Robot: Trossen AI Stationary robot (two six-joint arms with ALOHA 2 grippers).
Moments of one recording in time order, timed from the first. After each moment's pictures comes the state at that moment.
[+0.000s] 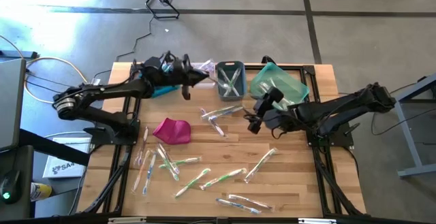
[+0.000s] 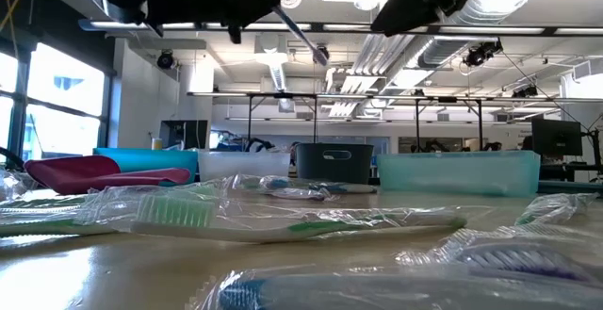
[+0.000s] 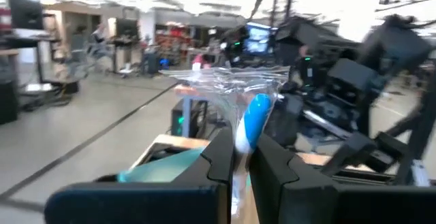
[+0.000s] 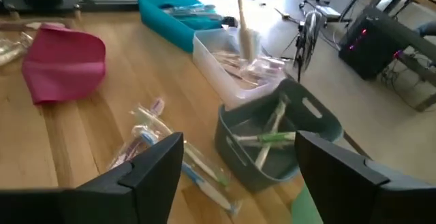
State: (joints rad) left arm 0.51 1.24 0.74 0.71 0.41 -0.14; right arm 0.20 1.25 0.95 -0.35 0.78 0.24
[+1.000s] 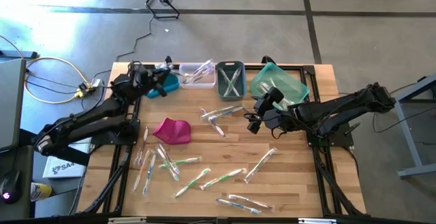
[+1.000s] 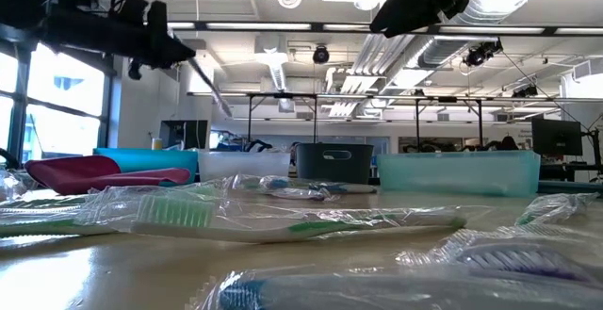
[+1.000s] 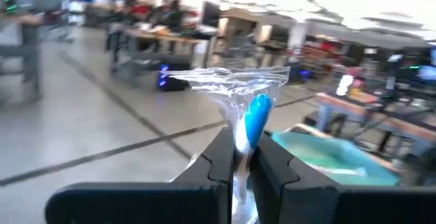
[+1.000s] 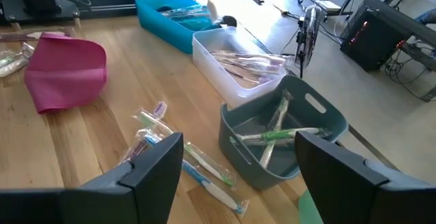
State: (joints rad) left arm 0.74 0.63 0.26 0.50 0.01 -0.22; right arm 0.20 1.25 0.95 -0.35 0.78 0.30
